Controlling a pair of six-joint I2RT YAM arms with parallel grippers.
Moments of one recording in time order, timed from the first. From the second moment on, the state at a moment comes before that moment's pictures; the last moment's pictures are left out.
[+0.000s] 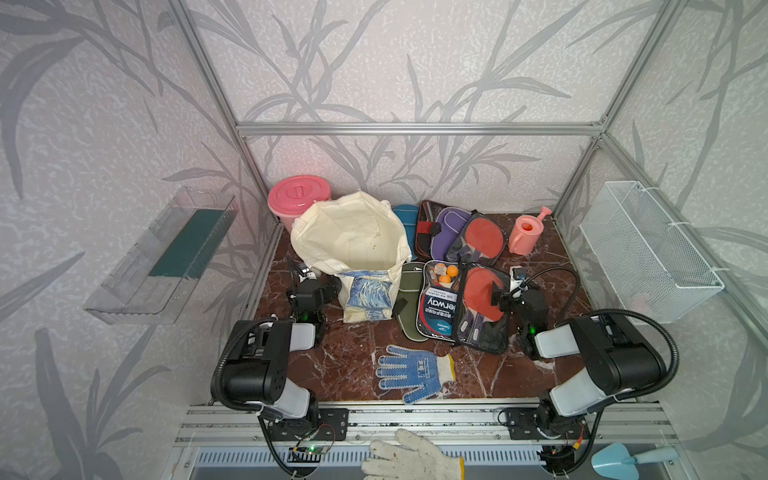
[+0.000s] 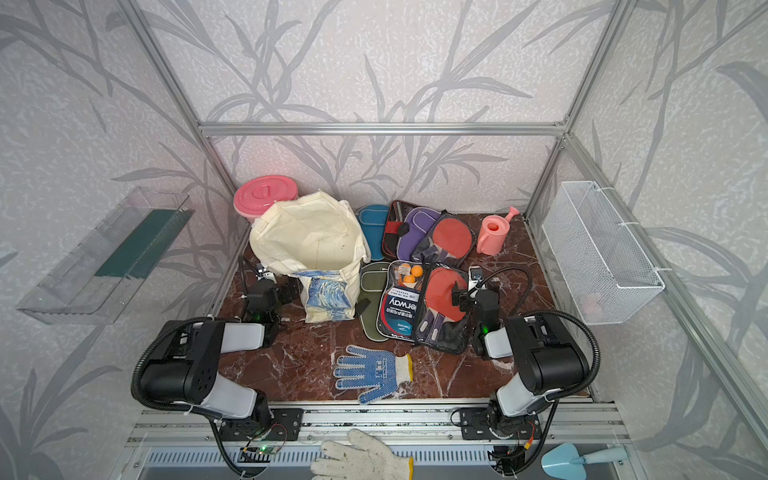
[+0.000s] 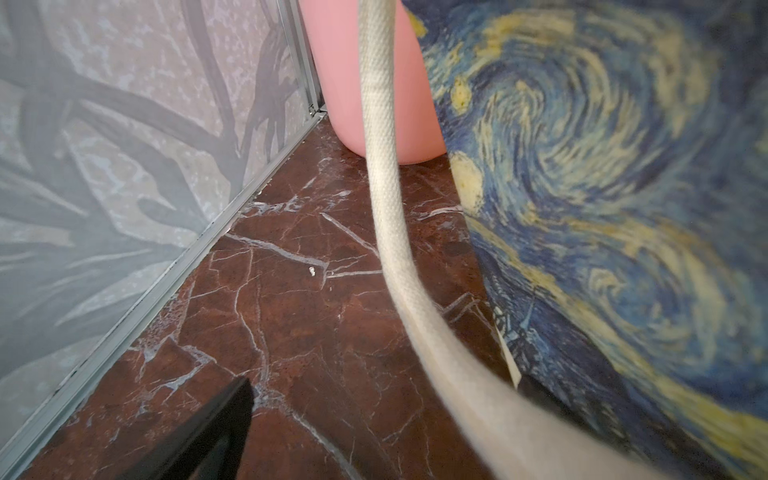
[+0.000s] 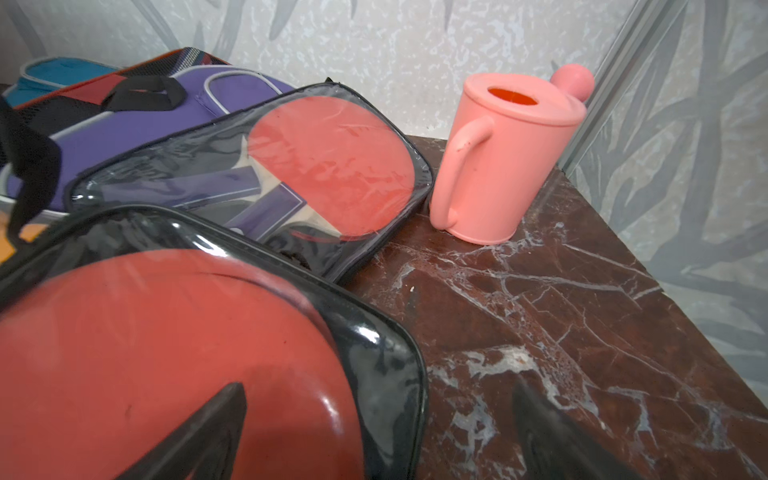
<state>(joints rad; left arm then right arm) -0.01 1.52 0.39 0.74 -0.33 -0.09 0.15 1.60 0.25 1.08 0.16 -0.08</state>
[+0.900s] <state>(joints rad) 0.03 1.52 0.40 0.69 -0.18 -0.06 0.08 1.60 0.37 0.88 -0.02 -0.07</state>
